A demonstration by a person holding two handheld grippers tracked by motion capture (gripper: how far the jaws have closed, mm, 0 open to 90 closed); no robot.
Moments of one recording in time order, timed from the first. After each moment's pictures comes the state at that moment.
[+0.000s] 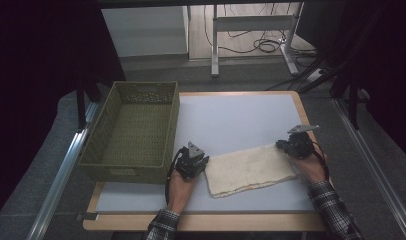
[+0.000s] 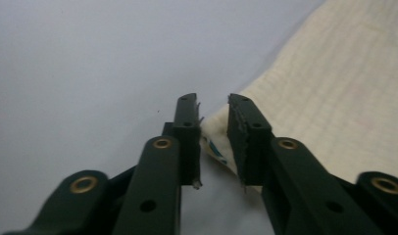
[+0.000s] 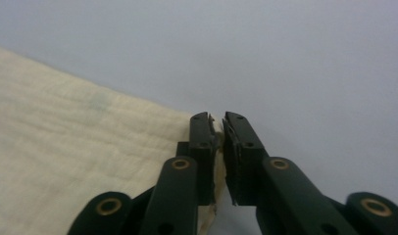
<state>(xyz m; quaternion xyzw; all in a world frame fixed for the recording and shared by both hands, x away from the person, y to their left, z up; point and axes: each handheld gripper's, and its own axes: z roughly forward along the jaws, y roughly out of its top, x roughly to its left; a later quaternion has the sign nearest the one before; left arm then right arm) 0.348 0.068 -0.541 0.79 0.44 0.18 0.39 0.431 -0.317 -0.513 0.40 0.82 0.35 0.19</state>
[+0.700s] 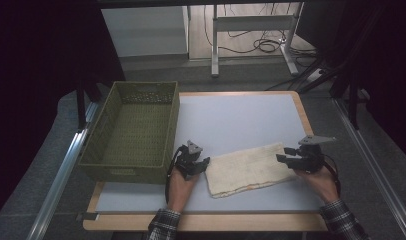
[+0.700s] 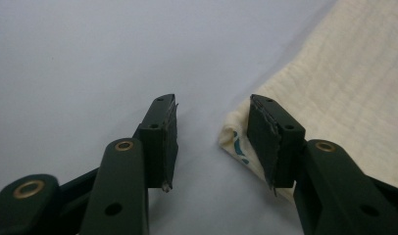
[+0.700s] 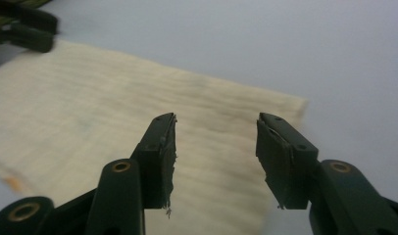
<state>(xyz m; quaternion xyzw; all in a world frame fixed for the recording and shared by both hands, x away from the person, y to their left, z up) 0.355 0.069 -0.544 0.79 0.45 0.17 0.38 0.371 -0.321 -0.491 0.38 0.82 0.41 0.14</state>
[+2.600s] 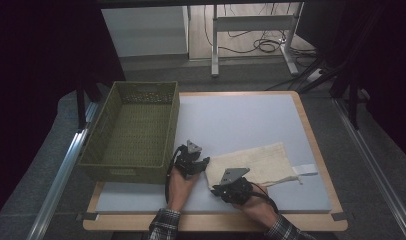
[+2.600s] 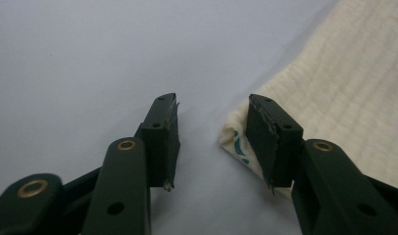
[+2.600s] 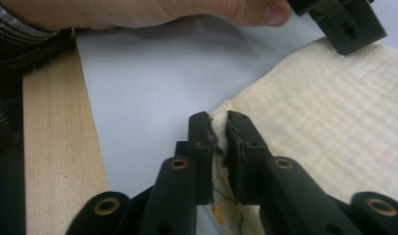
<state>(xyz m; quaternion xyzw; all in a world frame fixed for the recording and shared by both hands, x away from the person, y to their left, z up) 0.356 0.071 -0.544 0.79 0.45 0.16 0.38 0.293 -0.125 -0.532 0.16 0.91 0.37 0.07</state>
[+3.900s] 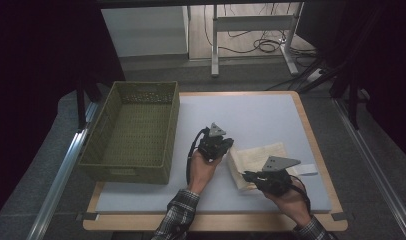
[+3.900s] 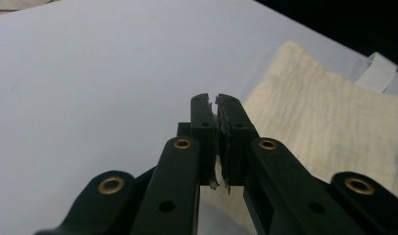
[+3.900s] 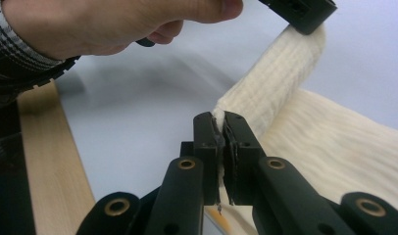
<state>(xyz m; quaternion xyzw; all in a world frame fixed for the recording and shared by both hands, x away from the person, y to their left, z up) 0.391 0.000 -0.490 0.79 0.36 0.13 0.47 0.300 -0.224 -0.486 0.25 0.85 0.45 0.11</state>
